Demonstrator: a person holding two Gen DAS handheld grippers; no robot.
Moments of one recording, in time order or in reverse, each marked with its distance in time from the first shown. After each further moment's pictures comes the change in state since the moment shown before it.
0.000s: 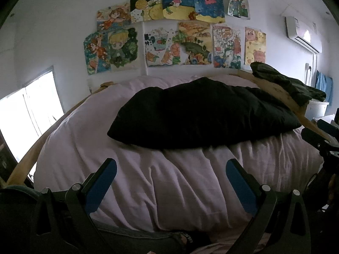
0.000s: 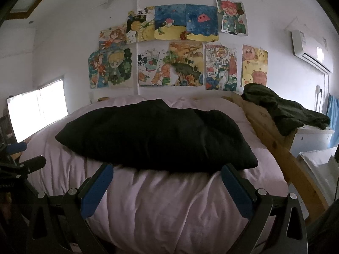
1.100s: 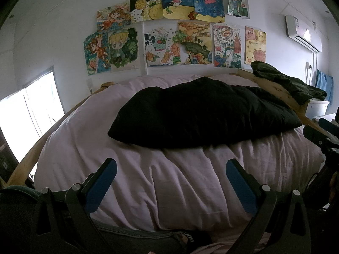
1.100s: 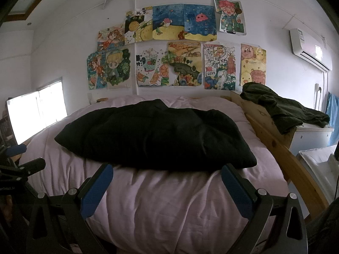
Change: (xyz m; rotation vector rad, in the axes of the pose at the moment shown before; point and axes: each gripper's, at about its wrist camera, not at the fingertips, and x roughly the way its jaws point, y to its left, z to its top) left arm 0.000 0.003 0.001 0.006 0.001 -0.003; right arm 0.001 -0.002 -0.001 0.008 -0.002 -0.003
